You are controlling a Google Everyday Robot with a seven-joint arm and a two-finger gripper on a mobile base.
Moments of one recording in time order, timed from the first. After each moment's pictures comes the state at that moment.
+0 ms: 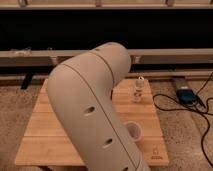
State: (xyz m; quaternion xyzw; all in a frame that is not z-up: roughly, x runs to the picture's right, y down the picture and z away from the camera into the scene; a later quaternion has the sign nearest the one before) arm -0.207 0.143 0.848 -0.24 0.22 0.65 0.69
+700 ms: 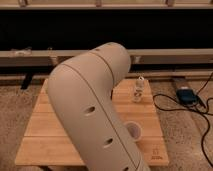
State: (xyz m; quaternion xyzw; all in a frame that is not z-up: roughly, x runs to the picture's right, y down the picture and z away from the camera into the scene) arm -0.210 0.145 0.846 -0.25 0.22 0.64 0.69
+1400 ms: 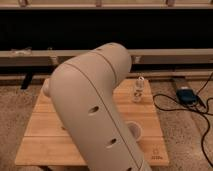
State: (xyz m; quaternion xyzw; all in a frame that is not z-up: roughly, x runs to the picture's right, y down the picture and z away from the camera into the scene) arm -0.237 0.155 0.822 -0.29 0.19 0.60 0.73
